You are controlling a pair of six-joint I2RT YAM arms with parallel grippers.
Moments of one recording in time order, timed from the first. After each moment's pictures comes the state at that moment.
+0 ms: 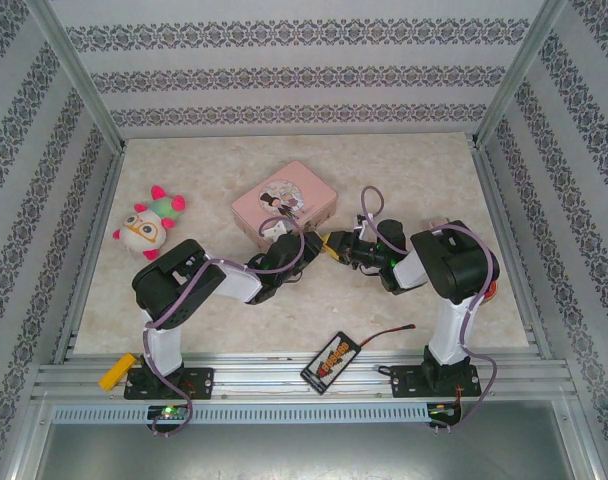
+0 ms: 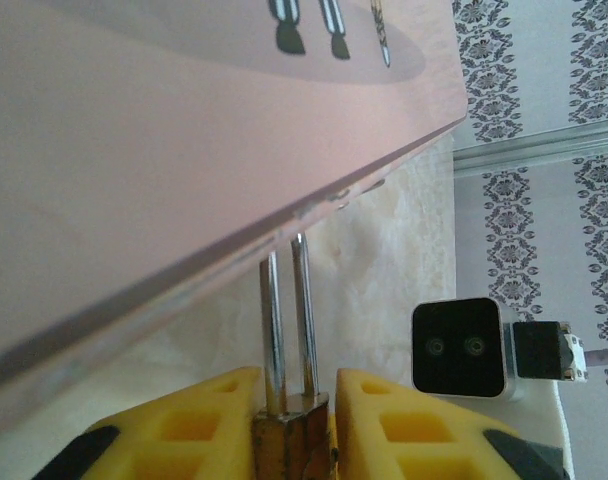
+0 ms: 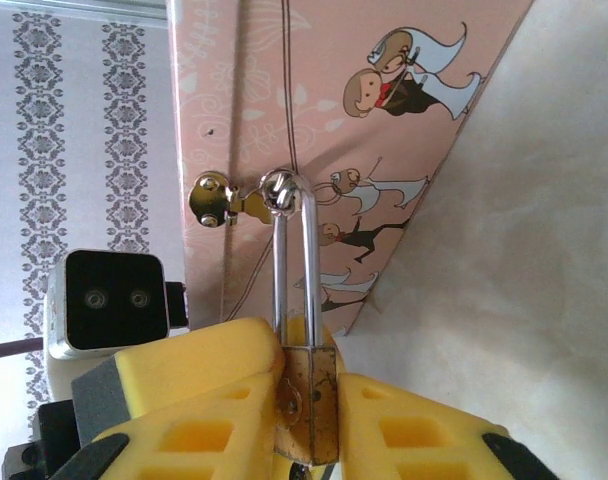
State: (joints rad) left arm -0.78 1.91 0.79 0.72 -0.19 -1.32; right arm 0.32 1.93 0.53 1.08 -0.79 1.25
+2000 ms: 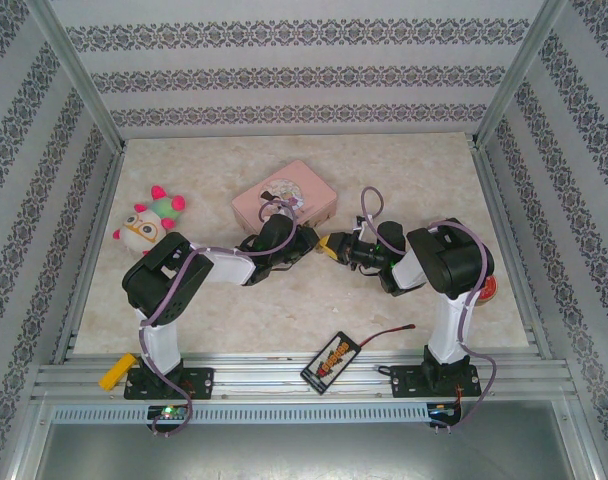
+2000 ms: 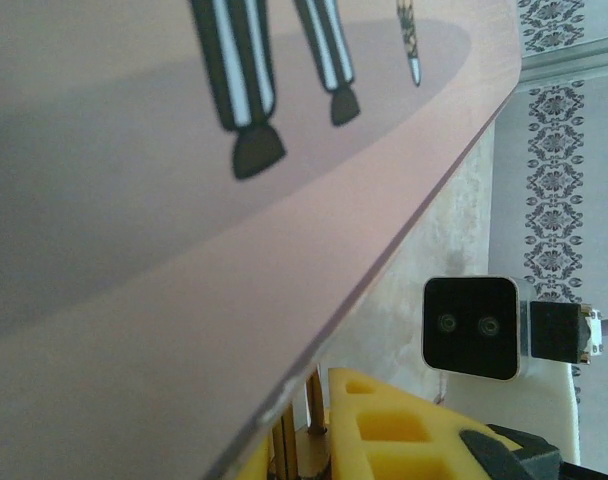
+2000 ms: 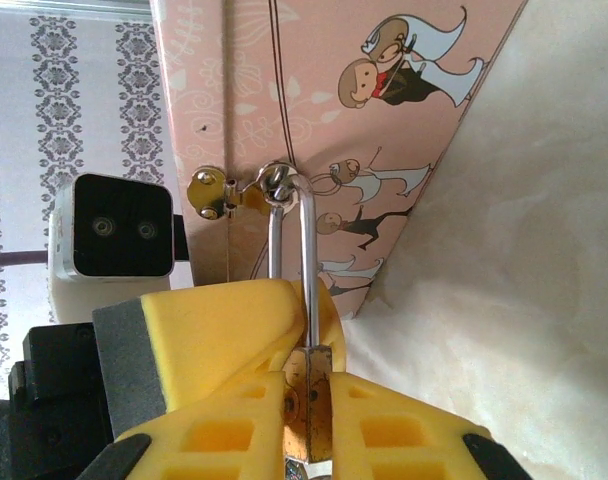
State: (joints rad) left arm -0.66 1.88 0.88 0.48 0.10 -1.21; right arm 0.31 1.98 0.53 1.17 -0.82 1.31
